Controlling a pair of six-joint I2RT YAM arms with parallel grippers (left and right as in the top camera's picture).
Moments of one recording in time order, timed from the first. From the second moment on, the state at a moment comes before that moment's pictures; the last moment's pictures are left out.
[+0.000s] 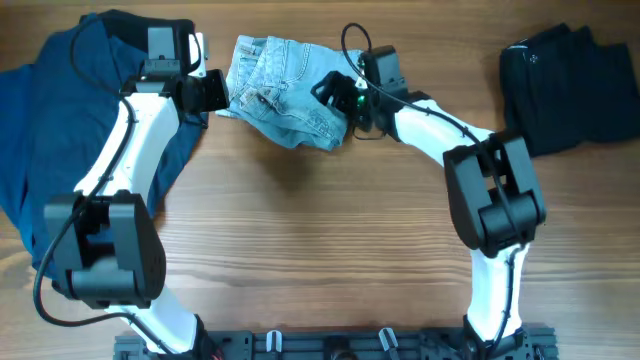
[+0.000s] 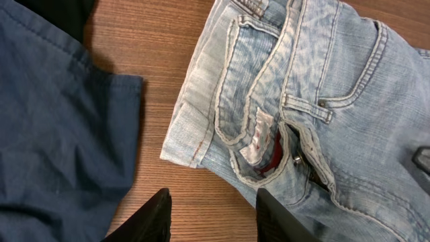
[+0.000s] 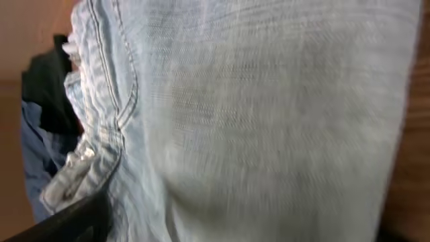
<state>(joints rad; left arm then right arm) -0.03 1.85 1.41 -0.57 0.14 -0.20 0.36 2.19 1.42 -0.04 -0.38 0.84</state>
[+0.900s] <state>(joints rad) -0.03 1.85 1.41 -0.58 0.14 -0.20 0.00 2.12 1.40 0.20 -0.89 0.81</state>
